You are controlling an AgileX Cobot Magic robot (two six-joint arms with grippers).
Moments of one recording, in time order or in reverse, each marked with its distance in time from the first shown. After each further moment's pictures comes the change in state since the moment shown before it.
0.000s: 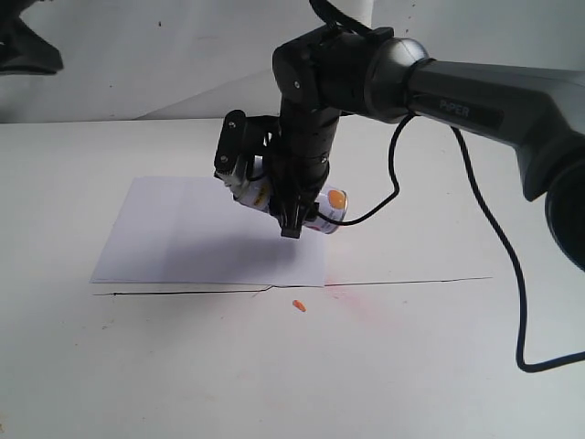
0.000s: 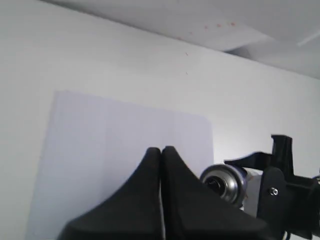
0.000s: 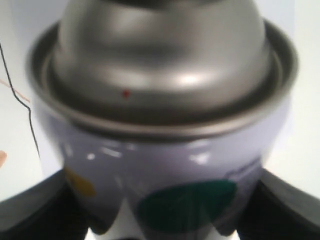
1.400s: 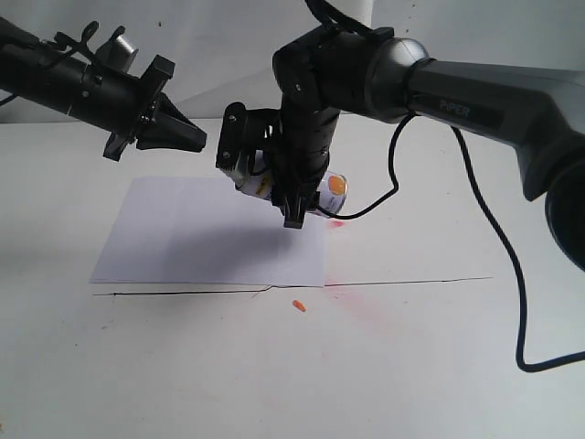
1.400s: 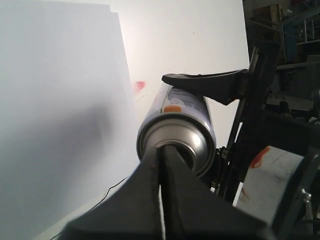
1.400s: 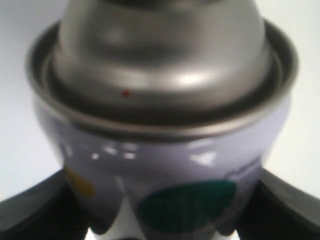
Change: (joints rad) left arm -0.037 0.599 -0.312 -0.451 0.421 0.372; right arm 0.000 0.000 0.000 -0.079 -0.067 0.006
